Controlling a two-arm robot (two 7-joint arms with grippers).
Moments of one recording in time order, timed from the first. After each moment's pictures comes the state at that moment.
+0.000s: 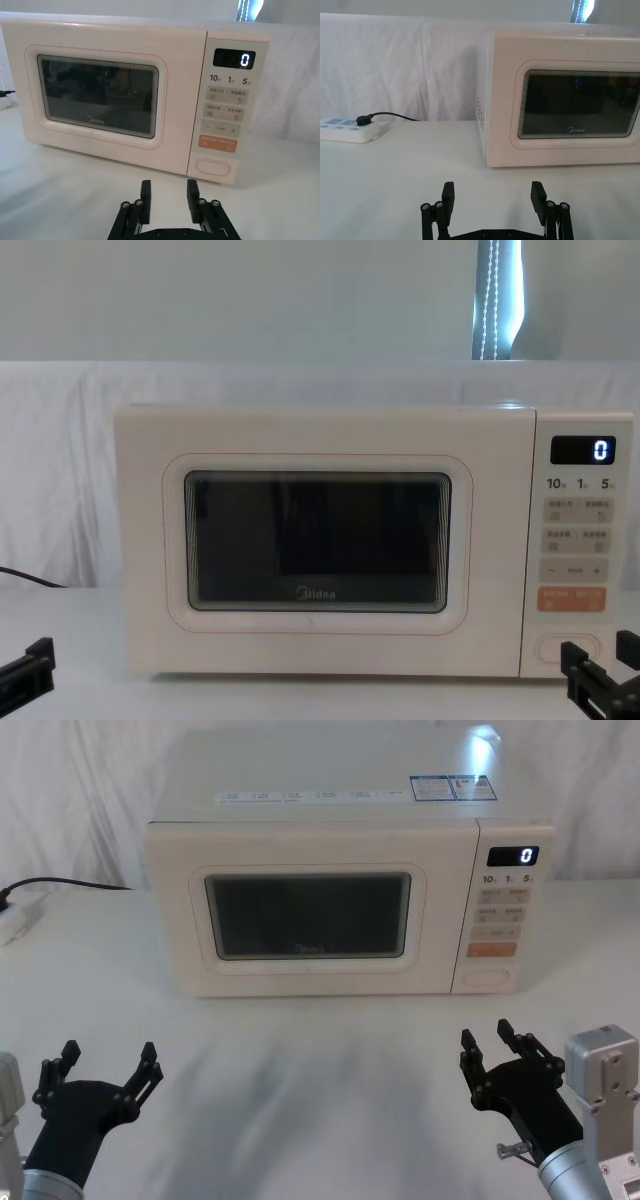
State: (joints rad) left arm 0.27 0.24 0.04 -1.85 -0.25 -0.02 -0.02; right arm -0.17 0.19 -0.26 -1.77 0.07 -0.06 -0.03
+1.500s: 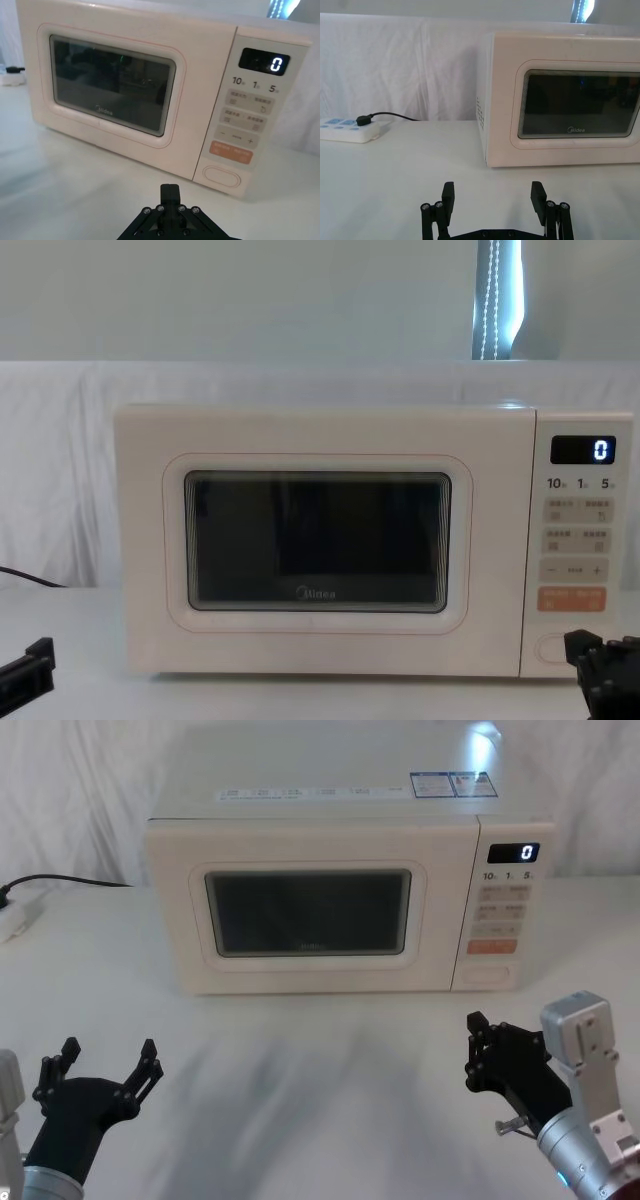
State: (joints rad) left arm 0.27 0.24 0.04 -1.85 -0.25 -0.02 -0.02; right arm -0.09 0.20 -0.24 -1.74 0.02 0.02 0.09
